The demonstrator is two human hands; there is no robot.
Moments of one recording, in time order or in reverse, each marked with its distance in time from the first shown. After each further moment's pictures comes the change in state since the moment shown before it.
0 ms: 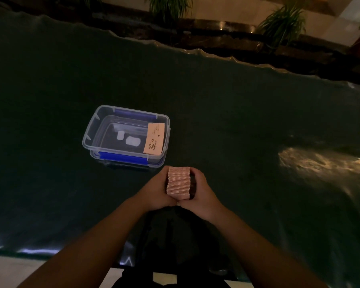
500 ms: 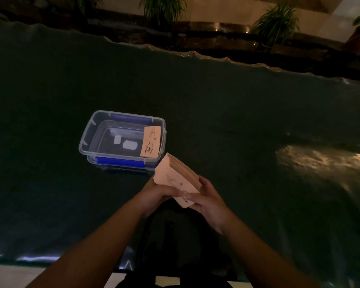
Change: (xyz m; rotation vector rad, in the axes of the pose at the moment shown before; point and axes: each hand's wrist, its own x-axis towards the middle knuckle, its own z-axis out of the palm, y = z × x) left_hand -0.008 0.015 0.003 -0.679 -0.044 -0.193; right_hand -0.022 0.007 -0.013 0.694 0.009 0.248
